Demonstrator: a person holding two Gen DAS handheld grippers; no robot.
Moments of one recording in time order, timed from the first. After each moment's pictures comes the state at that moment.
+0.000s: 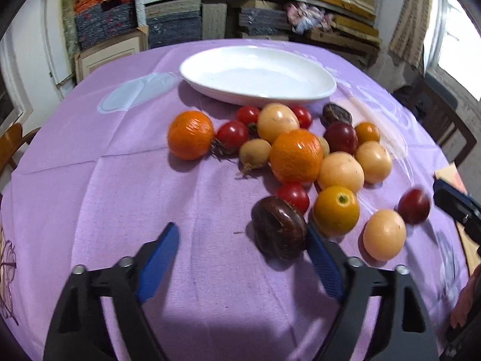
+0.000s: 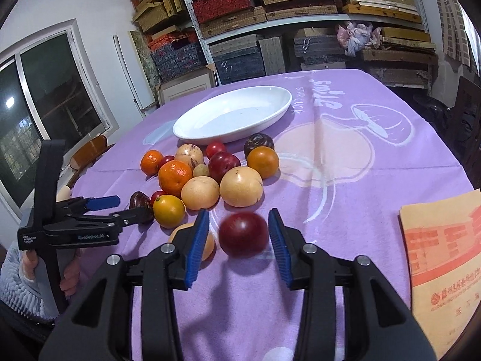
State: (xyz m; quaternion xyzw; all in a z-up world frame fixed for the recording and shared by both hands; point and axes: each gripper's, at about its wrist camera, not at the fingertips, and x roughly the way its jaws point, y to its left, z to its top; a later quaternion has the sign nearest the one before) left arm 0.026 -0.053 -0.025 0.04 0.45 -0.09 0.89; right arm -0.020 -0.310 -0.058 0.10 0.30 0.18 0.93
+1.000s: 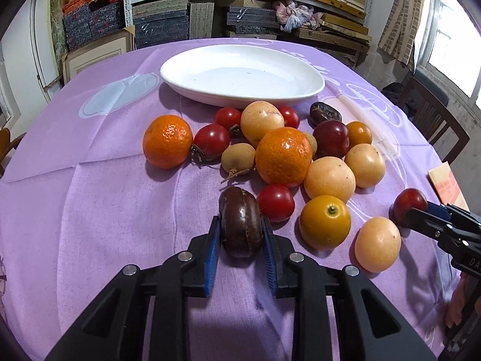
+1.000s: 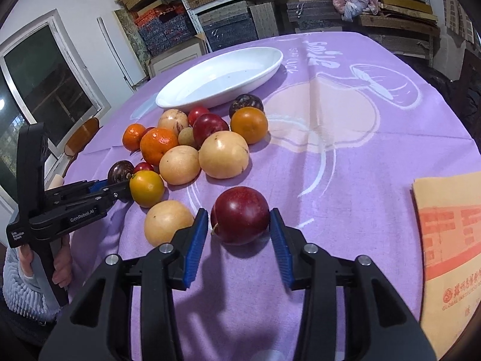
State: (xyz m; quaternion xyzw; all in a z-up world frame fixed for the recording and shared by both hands) left arm 0.037 -0.058 -0.029 0.02 0.44 -0.12 0.89; right arm 0.005 -0.311 -0.080 0.11 0.38 0.18 0.90
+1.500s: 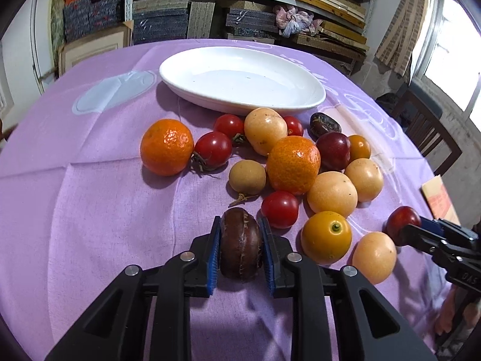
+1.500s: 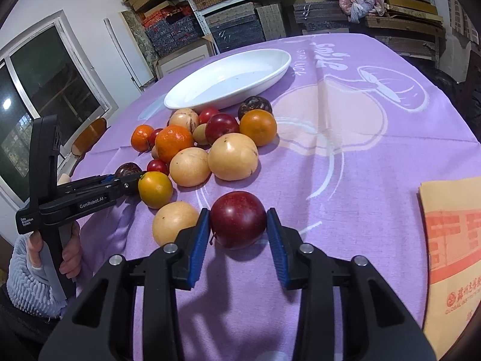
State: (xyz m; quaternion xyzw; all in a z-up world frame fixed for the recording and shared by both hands) left arm 0.046 -0.047 -0.028 -0.01 0.44 -0.14 0.89; right arm 0.003 -0.306 -0.079 0.11 0.38 0.19 0.90
